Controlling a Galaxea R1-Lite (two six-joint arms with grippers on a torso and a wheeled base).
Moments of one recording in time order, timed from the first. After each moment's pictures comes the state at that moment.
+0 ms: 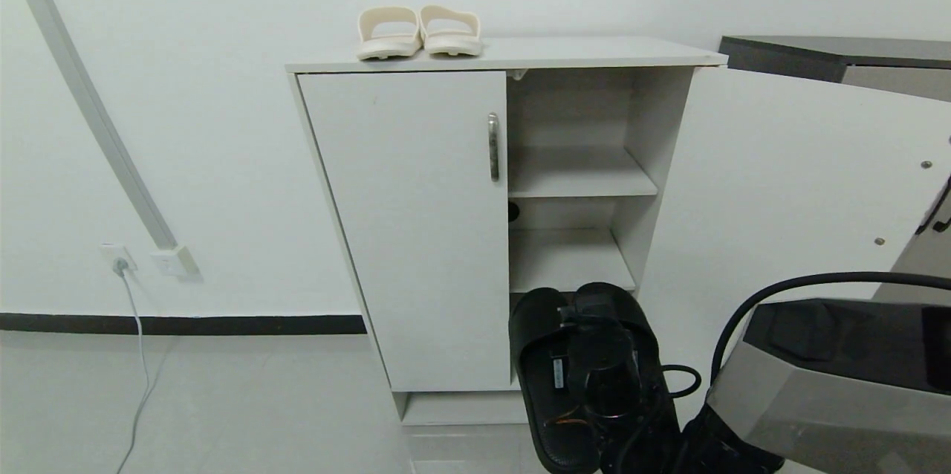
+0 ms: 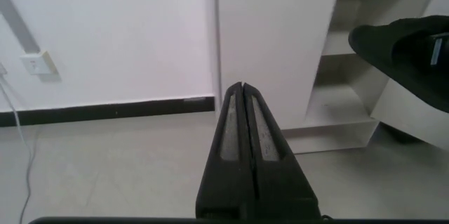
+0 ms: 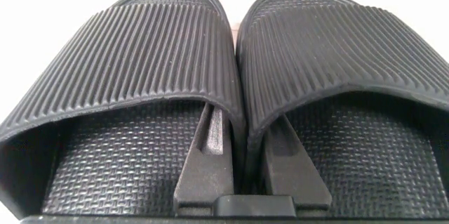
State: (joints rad) left arm 0.00 0.00 0.00 0.01 -0.03 0.02; right arm 0.86 2.26 -0.79 -1.16 -0.78 0.18
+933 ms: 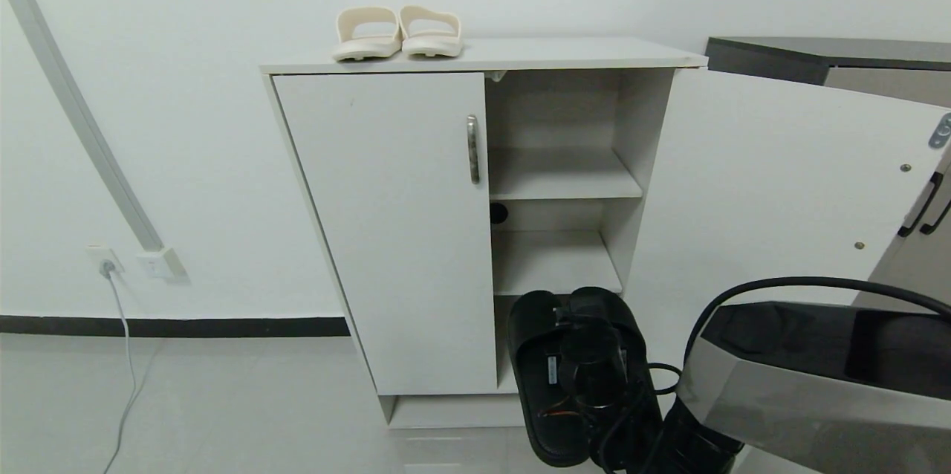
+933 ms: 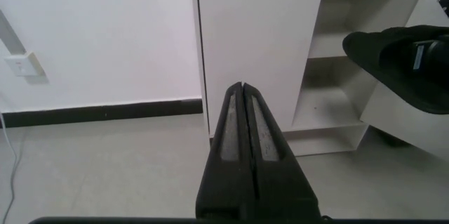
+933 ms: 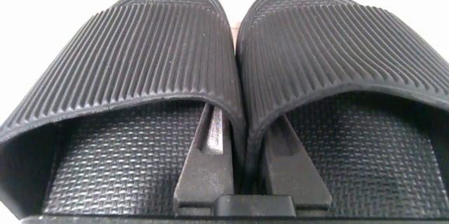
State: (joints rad) left arm 0.00 0.00 0.00 0.01 -0.03 0.02; right arm 0.81 2.36 -0.87 -1.18 -0.74 0.20
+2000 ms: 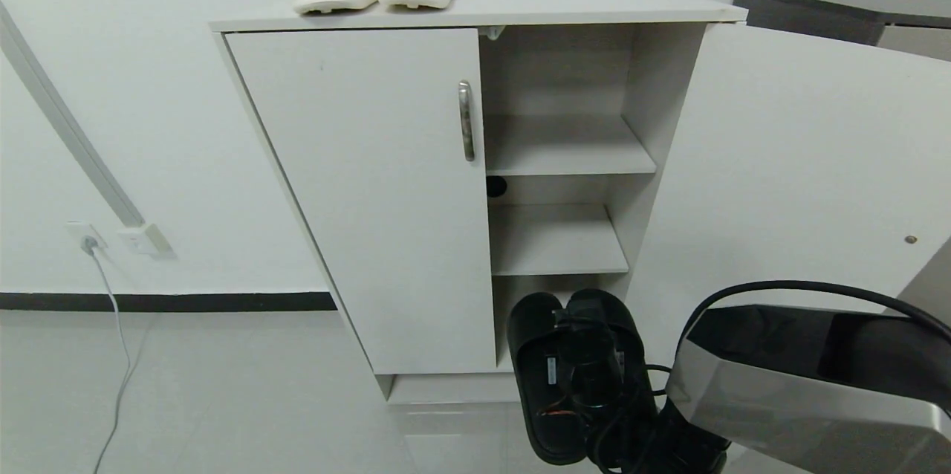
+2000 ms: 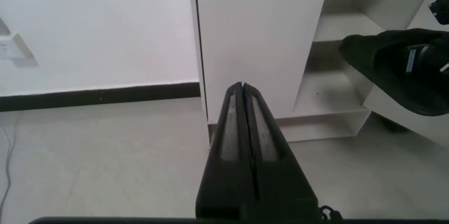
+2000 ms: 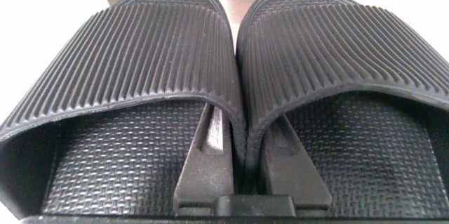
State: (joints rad) left arm 0.00 0.00 0.00 0.01 -0.04 0.02; right arm 0.81 2.40 -0.89 -1.19 -0.74 0.20
